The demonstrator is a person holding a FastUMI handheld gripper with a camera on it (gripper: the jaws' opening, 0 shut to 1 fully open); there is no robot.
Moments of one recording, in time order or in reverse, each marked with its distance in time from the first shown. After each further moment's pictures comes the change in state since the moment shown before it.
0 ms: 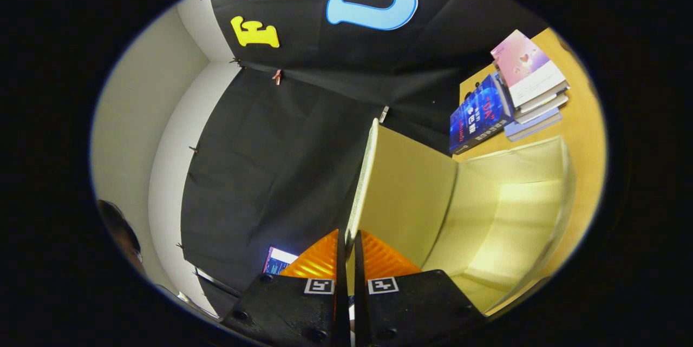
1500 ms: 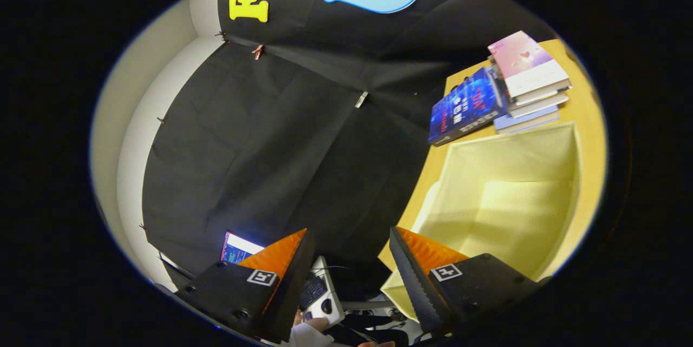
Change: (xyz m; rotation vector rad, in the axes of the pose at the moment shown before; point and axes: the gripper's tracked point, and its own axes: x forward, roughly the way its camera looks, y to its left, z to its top) arm 0.008 -0.071 -0.022 -0.132 0.015 -0.228
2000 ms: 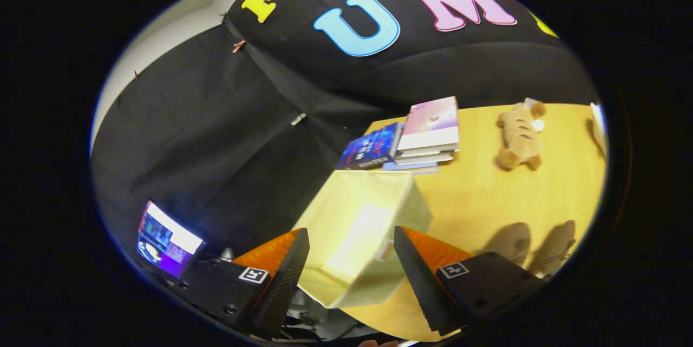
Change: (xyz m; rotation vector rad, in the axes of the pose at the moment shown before) arm -0.152 -0.092 0.016 -0.330 -0.098 -0.453
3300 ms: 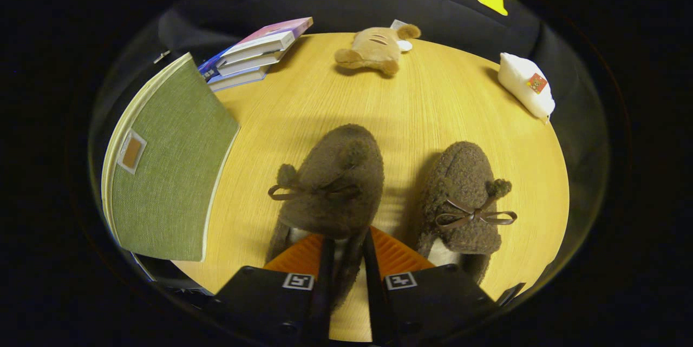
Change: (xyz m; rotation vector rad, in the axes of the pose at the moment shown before) arm 0.003 -0.242 -0.143 0.030 0.308 -0.642
